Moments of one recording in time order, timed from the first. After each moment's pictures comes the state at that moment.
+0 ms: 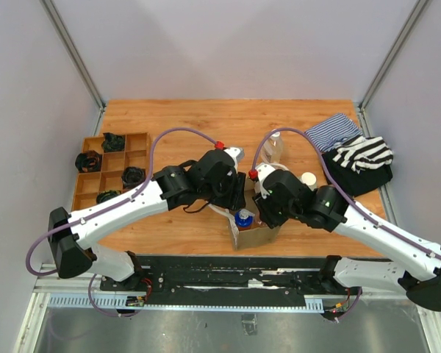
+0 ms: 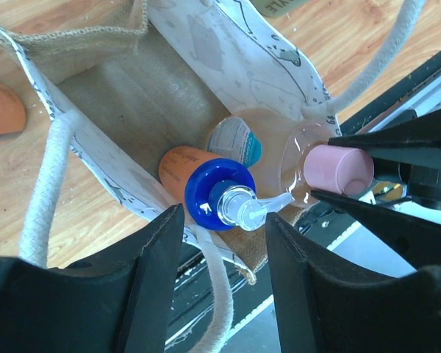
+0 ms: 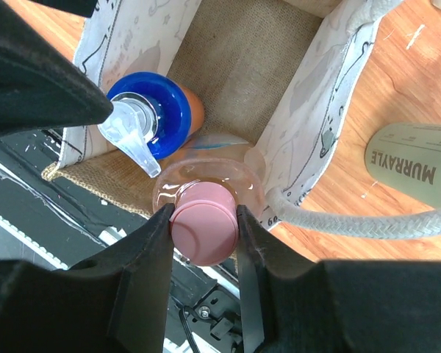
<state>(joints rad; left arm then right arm) -1.01 1.38 1.30 -0.69 -0.05 -0.60 1.00 1.05 1.08 -0.93 0.16 0.23</state>
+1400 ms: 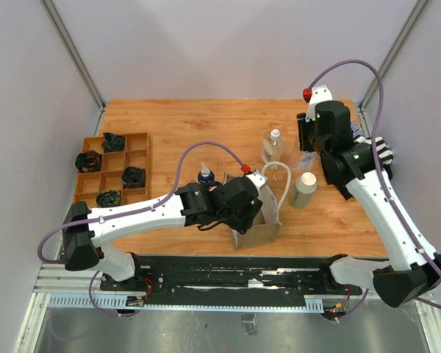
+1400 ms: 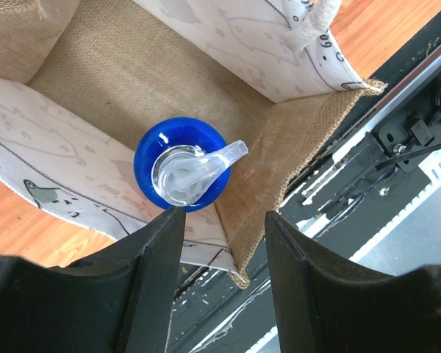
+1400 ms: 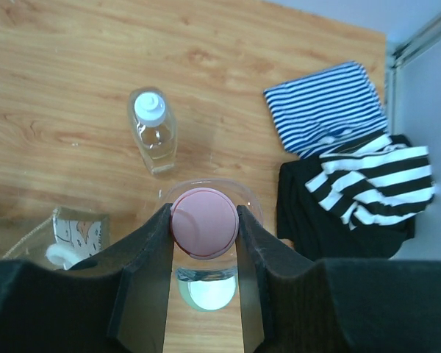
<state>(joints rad) -1.21 1.46 1.29 -0.70 -0.19 -0.47 0.44 1.19 1.45 -0.72 0.34 -0.03</state>
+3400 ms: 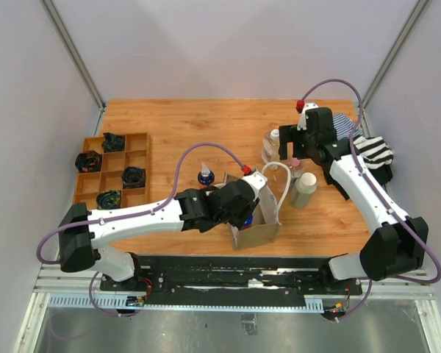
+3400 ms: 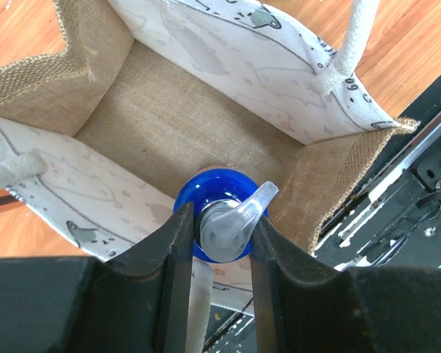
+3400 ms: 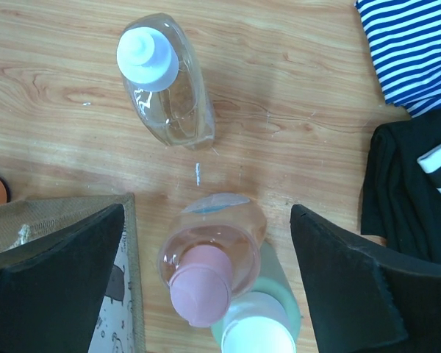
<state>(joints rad) -1.21 1.43 1.16 -0.47 -0.29 -0.34 0.28 1.39 1.24 -0.56 0.04 0.10</state>
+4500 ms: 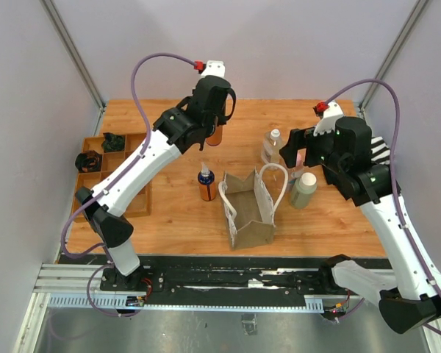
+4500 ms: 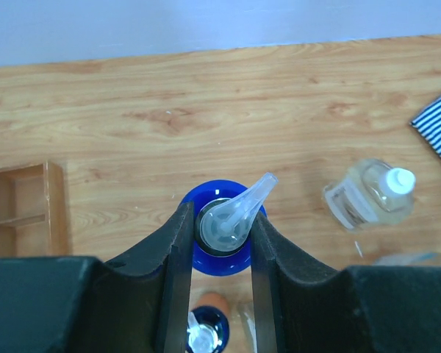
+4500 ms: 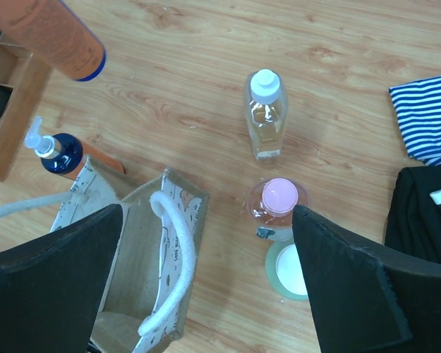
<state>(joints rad) -0.80 1.72 2.02 -0.76 -0.65 -0.31 0.34 1.02 1.26 -0.66 -0.10 0.11</state>
